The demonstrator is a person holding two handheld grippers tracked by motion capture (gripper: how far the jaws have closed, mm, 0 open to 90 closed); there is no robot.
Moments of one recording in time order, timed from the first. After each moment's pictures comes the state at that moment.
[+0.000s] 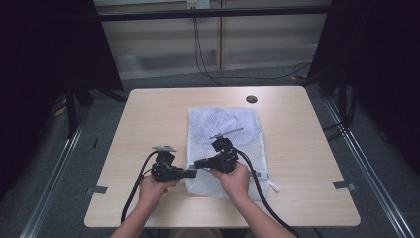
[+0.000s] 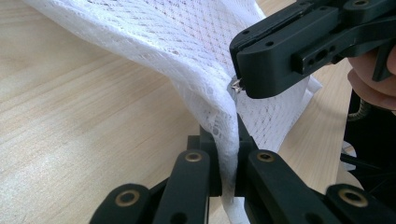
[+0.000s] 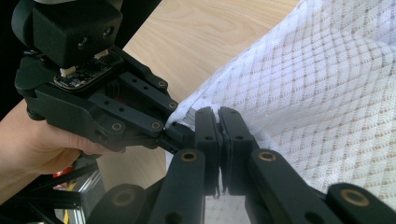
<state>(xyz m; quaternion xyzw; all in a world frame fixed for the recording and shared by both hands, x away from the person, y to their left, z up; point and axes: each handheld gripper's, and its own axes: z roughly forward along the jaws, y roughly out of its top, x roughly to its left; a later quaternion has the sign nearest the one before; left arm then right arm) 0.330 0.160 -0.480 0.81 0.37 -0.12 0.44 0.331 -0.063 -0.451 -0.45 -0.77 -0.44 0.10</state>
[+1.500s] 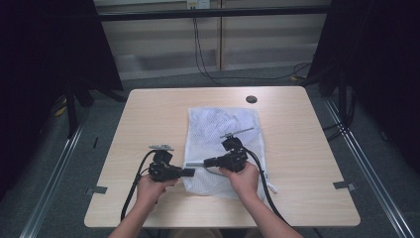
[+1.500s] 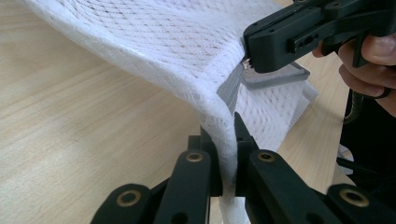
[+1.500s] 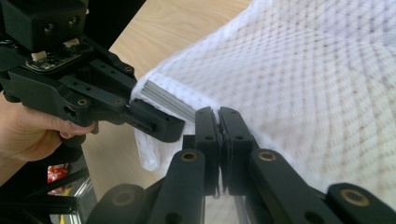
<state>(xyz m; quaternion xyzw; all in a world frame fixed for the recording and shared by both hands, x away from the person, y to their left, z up) 0.331 0.168 -0.478 0.80 0.38 -0.12 0.44 0.331 -0.091 -0.456 -0.46 -0.77 -0.44 0.09</state>
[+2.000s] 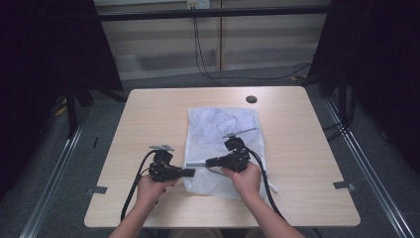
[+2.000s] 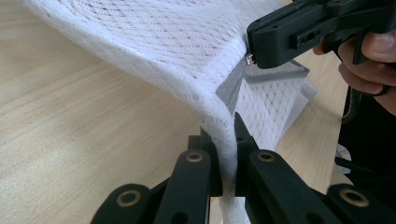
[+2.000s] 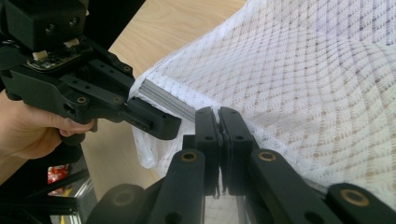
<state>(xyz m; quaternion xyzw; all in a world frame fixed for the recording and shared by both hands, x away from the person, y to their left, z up) 0.331 0.167 -0.478 0.81 0.38 -0.13 0.44 0.330 -0.097 -0.456 -0.47 -0.76 -0.44 0.09</state>
